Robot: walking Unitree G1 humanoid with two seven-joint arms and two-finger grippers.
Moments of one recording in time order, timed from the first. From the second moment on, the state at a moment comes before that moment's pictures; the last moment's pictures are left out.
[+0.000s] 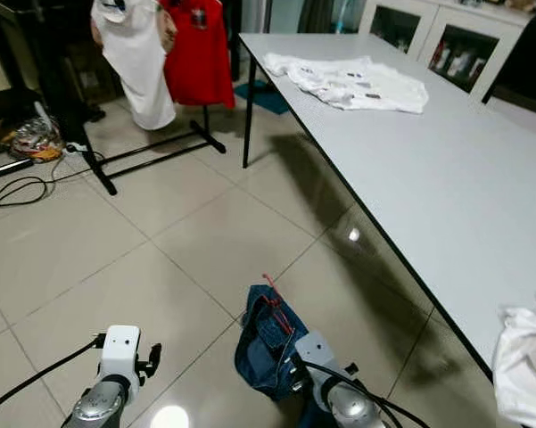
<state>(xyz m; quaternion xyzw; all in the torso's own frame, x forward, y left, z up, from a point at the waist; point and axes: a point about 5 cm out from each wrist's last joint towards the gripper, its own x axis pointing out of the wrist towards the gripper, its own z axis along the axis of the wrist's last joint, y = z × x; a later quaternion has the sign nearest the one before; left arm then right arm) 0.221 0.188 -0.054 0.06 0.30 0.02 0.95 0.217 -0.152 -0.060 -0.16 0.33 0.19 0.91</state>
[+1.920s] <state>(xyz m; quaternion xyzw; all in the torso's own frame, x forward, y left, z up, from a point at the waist) 0.220 0.171 -0.057 0.06 0.31 0.00 0.95 0.225 -0.161 -0.054 -0.15 0.31 0.16 0.92</state>
